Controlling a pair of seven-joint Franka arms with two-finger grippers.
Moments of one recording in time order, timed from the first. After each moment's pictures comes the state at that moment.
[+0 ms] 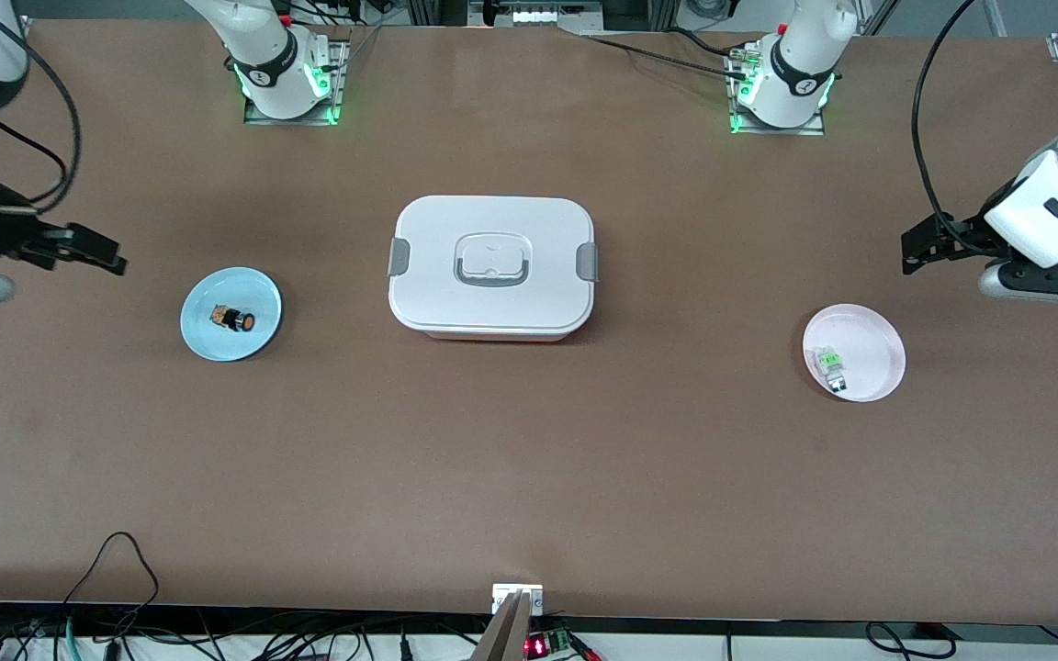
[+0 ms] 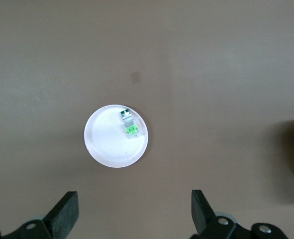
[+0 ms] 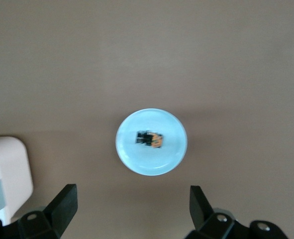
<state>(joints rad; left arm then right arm) -0.06 0.10 -0.03 -1.55 0.03 1.63 0.02 -0.06 0.05 -0.01 -1.69 -0.01 1.72 0.04</state>
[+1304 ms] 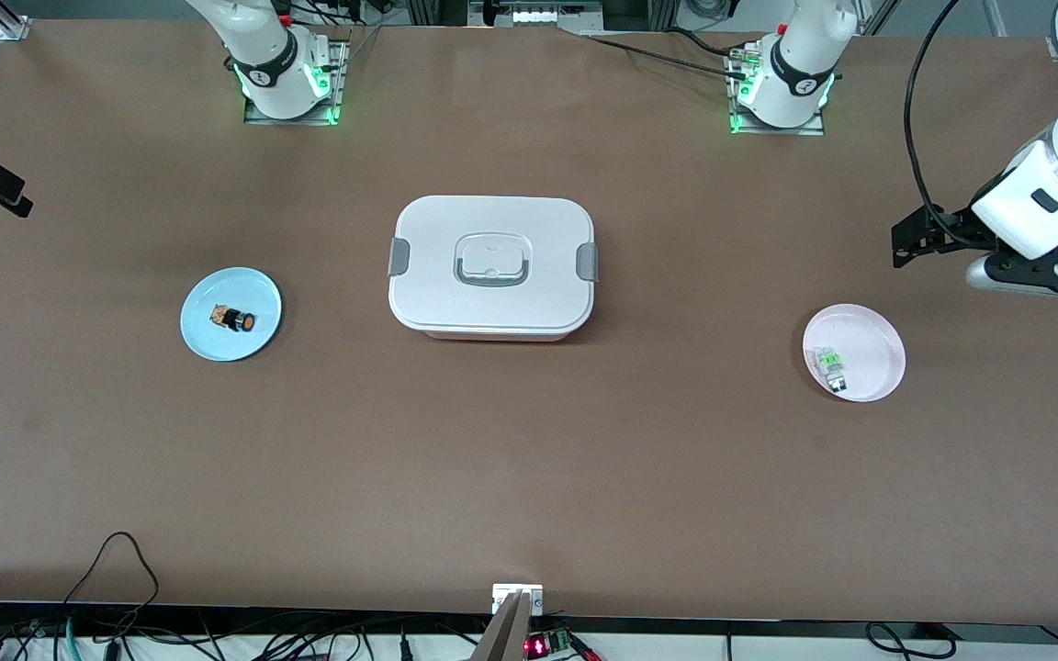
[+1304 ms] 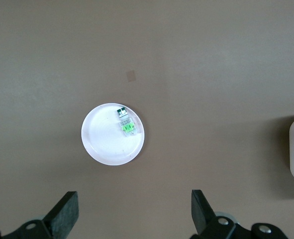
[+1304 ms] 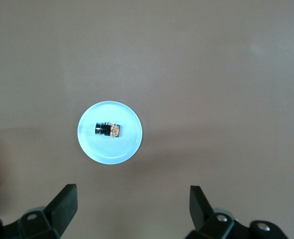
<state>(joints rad) -0.06 0.10 -0.04 -1.53 0.03 1.61 0.01 -0.13 -0.12 -0.03 -1.78 -0.07 1.70 -0.02</state>
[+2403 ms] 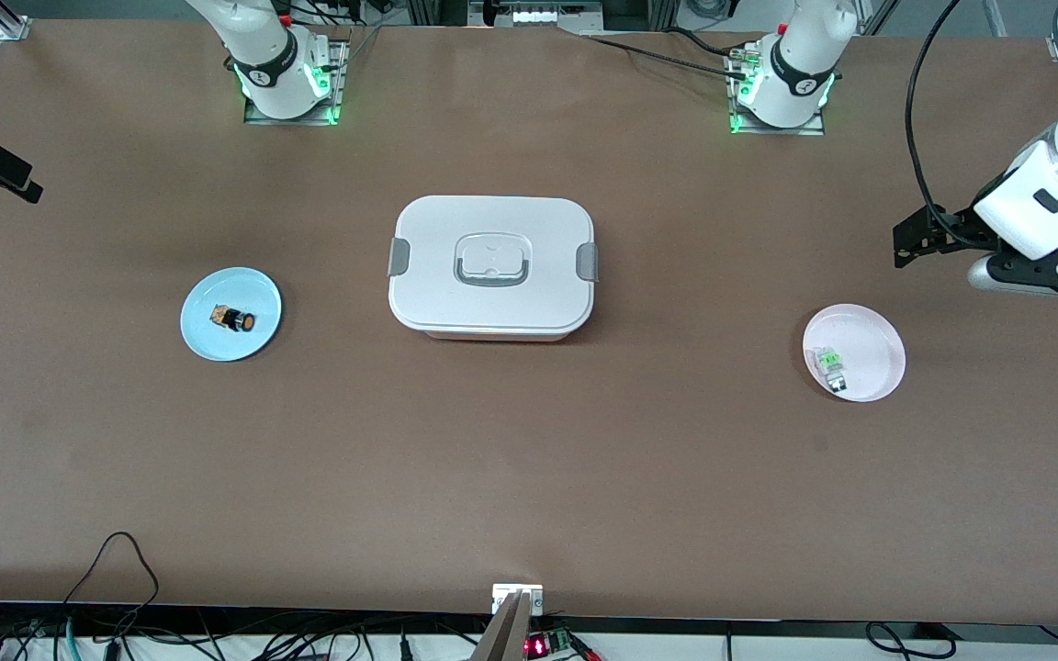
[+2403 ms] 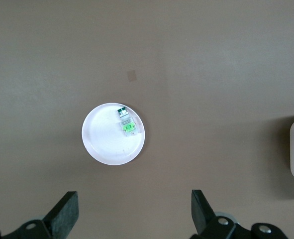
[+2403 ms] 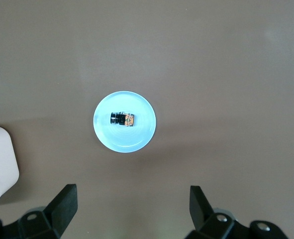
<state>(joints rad) -0.05 0.10 -0.04 -1.53 0.03 1.61 0.01 -0.12 -0.12 -0.02 -1.73 -0.03 1.60 0.01</state>
